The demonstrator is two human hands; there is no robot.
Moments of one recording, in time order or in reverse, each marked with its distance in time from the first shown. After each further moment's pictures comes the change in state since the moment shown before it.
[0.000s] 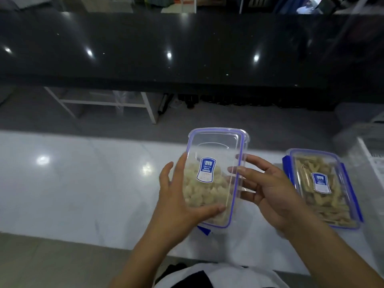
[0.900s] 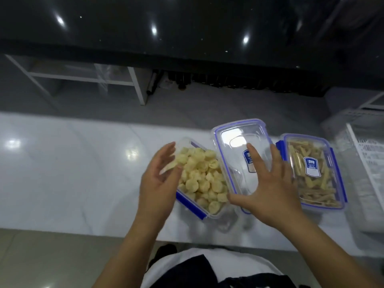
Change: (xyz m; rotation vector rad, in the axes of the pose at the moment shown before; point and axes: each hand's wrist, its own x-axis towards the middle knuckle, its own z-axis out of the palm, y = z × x) left_hand 0.016 -0.033 0.003 -0.526 0.192 0.026; right_hand -0.019 0.035 -0.021 -1.518 0.276 -0.061
